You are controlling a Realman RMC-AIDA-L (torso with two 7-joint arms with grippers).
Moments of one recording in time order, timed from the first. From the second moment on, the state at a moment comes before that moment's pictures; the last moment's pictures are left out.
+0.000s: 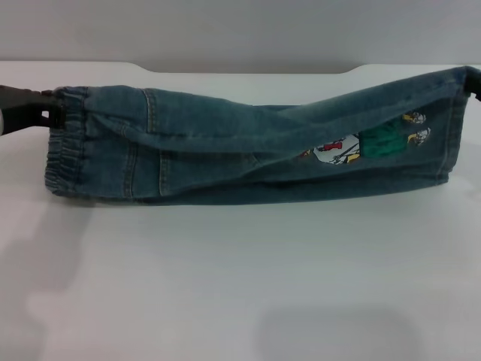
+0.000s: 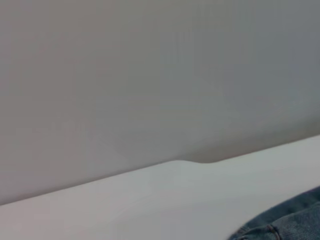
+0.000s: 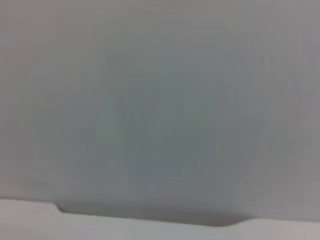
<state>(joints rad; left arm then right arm) -0.15 -2.06 -1.60 -1.70 2.79 -0.89 0.24 0.08 2.08 1.96 1.49 -1.91 0.94 -0.92</state>
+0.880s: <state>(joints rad) -0.21 -2.06 -1.58 -1.53 2.79 -0.66 0.25 0.13 2.08 1.92 1.22 -1.72 0.61 -1.24</state>
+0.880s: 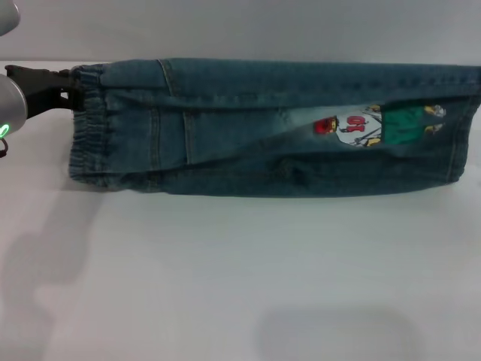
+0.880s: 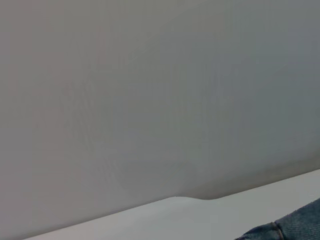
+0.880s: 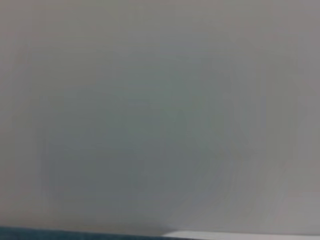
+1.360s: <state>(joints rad) -0.23 -2.06 -1.57 -1.49 2.79 -0.65 0.25 0.15 2.08 1.91 1.14 -1.71 0.56 -1.28</state>
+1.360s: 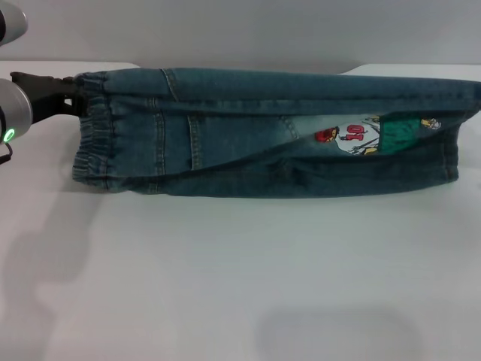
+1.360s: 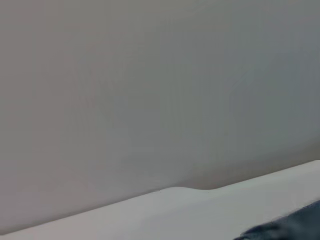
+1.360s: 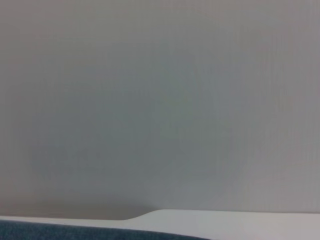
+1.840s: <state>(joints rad) -0.28 -2.06 -1.56 -1.33 2.78 -0.52 0.25 0.20 2.08 1.85 1.09 -1.70 0.47 -1.40</state>
